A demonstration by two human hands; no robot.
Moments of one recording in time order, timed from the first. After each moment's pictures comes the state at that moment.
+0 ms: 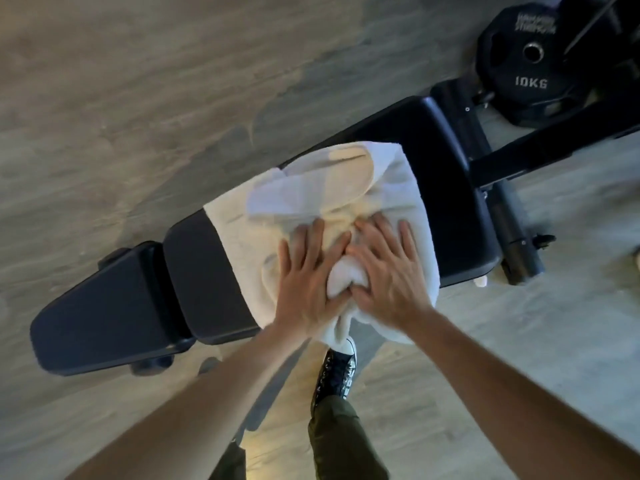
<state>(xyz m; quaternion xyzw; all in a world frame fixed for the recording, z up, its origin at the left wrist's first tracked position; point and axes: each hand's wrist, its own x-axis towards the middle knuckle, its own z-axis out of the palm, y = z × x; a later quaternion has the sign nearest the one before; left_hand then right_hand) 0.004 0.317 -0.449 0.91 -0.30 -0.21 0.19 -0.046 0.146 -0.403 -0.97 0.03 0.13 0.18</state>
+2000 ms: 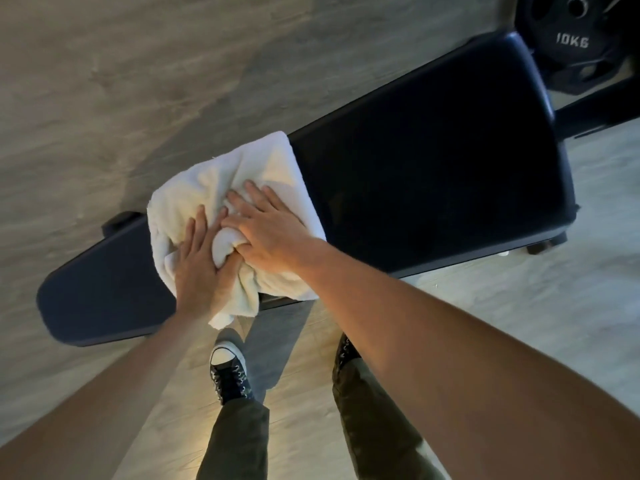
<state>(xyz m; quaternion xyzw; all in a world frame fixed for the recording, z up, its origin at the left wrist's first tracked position) 0.064 0.547 -0.489 0.93 -0.06 -0.24 0.26 0.087 0.368 -0.458 -0.93 -0.14 0.27 0.20</state>
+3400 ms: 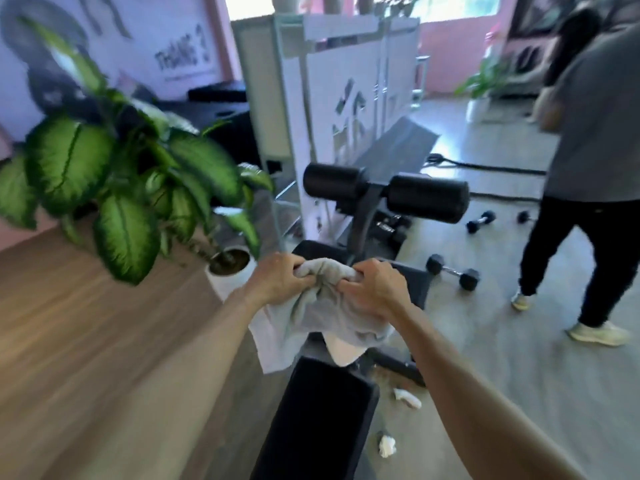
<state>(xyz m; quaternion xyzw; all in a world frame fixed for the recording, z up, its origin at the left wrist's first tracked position) 0.129 0.195 0.191 0.74 -0.65 -0.10 0.16 -0.084 0.134 0.169 -0.81 0.50 -0.22 0.22</state>
